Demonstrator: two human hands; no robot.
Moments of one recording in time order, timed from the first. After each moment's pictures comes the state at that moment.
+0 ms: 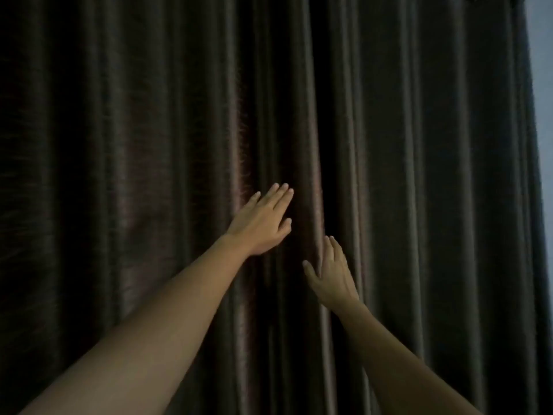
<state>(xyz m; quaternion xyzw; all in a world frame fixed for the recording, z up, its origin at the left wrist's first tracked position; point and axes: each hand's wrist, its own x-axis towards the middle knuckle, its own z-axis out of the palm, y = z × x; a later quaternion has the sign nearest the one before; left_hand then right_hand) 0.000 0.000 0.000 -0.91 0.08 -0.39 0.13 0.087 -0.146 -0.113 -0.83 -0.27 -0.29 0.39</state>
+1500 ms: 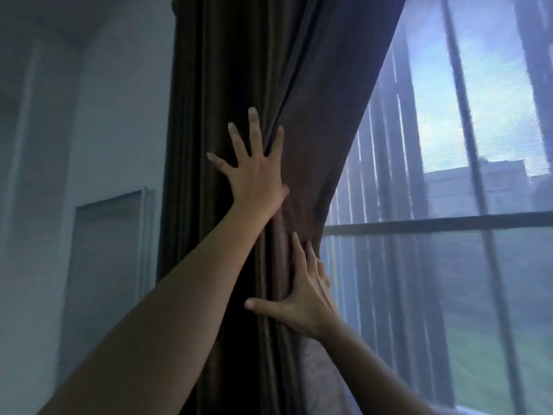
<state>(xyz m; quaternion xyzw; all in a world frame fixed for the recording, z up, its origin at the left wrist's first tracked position) -0.106 0.227 0.143 -0.63 -0.46 -0.50 0.38 -0.016 0.198 -0.014 -0.55 -0.69 -0.09 0.47</state>
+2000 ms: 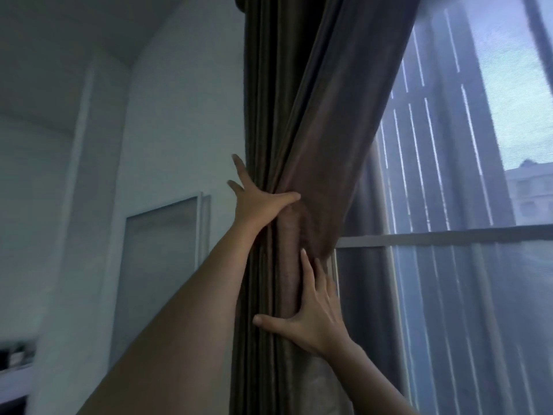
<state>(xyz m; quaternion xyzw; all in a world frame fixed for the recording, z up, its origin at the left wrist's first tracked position) -0.260 0.385 0.135 -0.66 -0.33 -0.66 -0.16 -0.148 0.352 -0.022 -0.52 -0.70 -0.07 0.48</state>
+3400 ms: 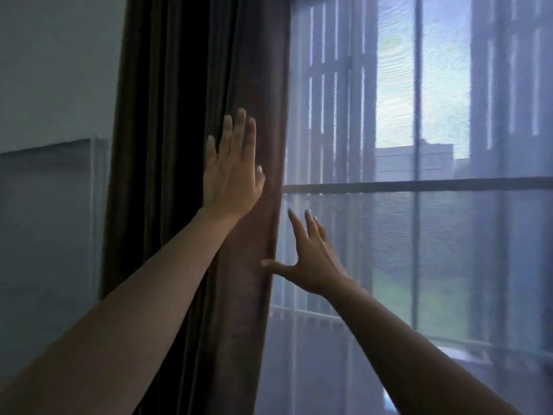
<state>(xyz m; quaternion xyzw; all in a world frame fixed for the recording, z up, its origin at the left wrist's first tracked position) -0.130 0.217 0.066 -0.70 -0.34 -0.53 0.33 0.013 0.156 -0.038 -0.64 -0.65 -0.19 0.36</state>
